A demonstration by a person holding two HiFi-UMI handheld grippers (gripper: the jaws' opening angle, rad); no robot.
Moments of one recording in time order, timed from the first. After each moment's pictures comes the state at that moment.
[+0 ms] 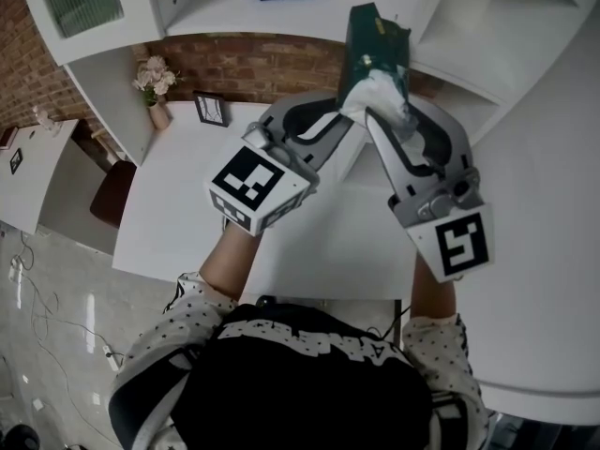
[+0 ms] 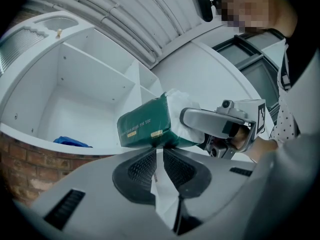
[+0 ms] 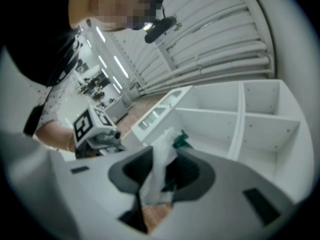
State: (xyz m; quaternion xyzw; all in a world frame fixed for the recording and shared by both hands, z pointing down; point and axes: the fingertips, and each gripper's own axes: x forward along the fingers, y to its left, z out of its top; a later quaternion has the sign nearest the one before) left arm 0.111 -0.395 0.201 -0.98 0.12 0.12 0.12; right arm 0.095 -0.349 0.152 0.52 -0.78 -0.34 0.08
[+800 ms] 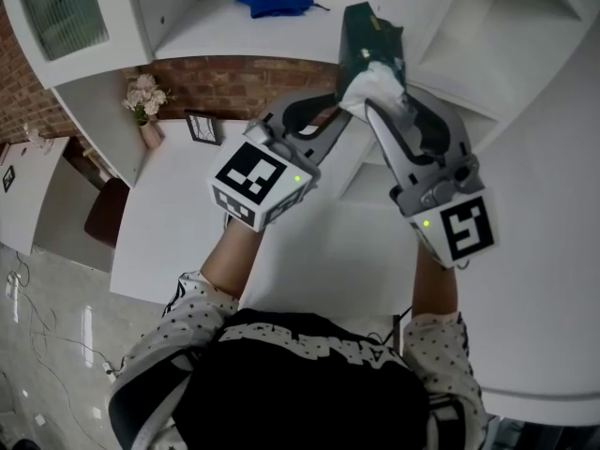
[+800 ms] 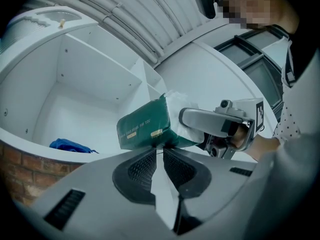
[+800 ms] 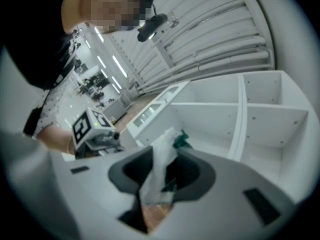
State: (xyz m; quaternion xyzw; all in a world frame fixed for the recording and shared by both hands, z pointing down) left arm 0.126 -0.449 0.187 -0.98 0.12 0.12 0.12; right arm 0.112 -0.403 0.136 0.52 -0.78 -0.33 0.08
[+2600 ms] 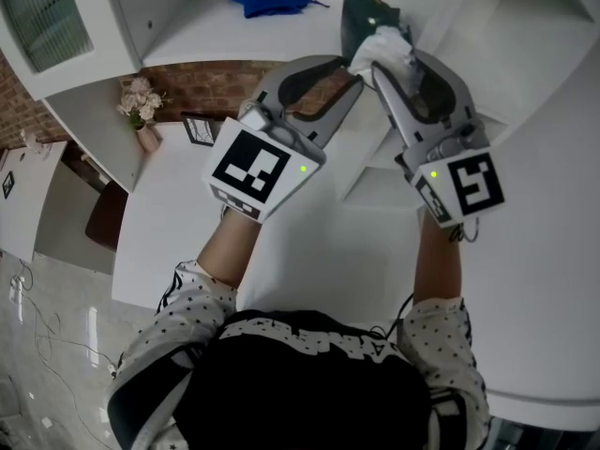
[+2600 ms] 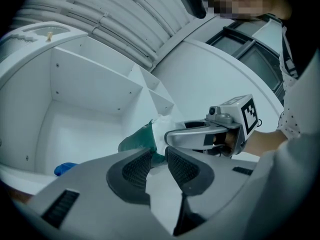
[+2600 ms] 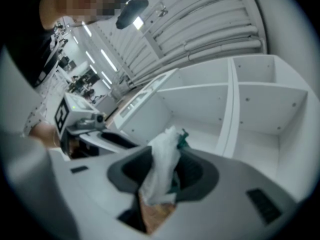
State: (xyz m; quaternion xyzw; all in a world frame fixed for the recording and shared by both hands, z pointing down) left arm 0.131 -0.469 0.155 -0.96 0.15 0.14 0.18; right arm 0.152 -0.459 0.129 0.56 -0.77 -0.29 0.09
